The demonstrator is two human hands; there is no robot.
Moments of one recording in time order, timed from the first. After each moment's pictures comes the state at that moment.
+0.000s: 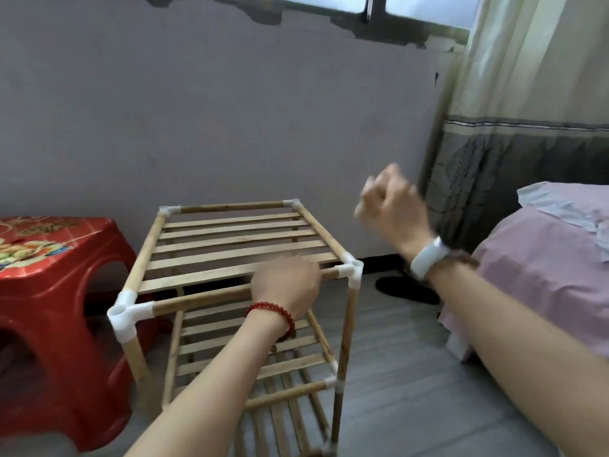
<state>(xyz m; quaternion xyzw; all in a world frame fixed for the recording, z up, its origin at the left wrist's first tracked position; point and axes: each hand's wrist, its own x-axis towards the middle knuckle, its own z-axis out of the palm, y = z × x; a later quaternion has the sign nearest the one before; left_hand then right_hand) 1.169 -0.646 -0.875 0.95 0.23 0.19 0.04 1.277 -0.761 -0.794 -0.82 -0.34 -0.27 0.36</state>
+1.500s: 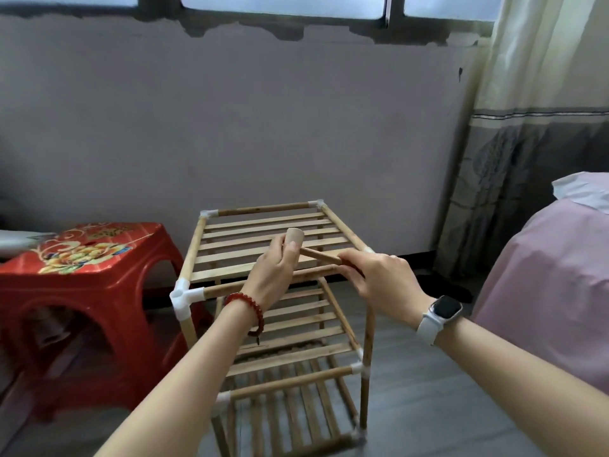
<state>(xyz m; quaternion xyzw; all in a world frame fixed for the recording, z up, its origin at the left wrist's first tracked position) 1.099 -0.625 -0.841 0.85 0.17 0.28 0.41 1.207 -0.784 -0.848 -0.81 -0.51 -0.20 0.23</state>
